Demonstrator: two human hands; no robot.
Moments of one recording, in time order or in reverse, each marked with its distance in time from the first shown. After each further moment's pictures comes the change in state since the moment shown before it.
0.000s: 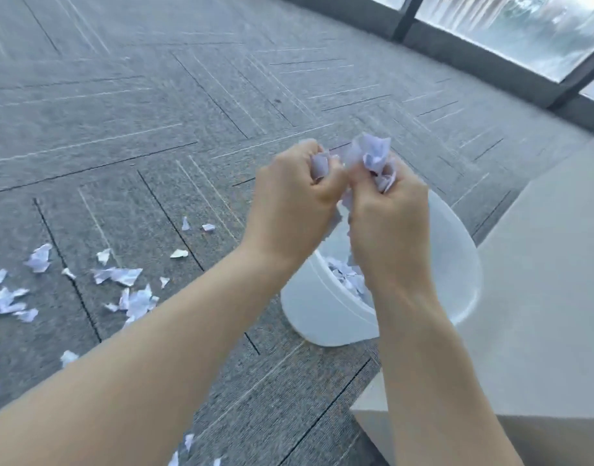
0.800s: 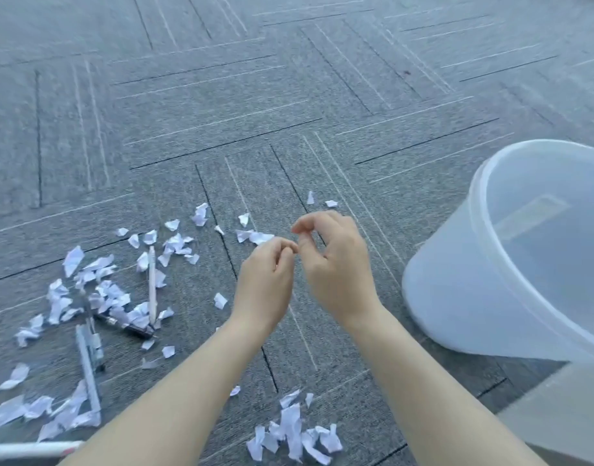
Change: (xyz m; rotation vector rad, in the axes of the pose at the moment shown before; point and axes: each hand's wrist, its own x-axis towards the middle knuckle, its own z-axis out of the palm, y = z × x) left_hand -0.100 -0.153 -0.135 0.338 0.143 -0.468; right_hand -0.103 0.046 0.160 -0.093 -0.493 -0.239
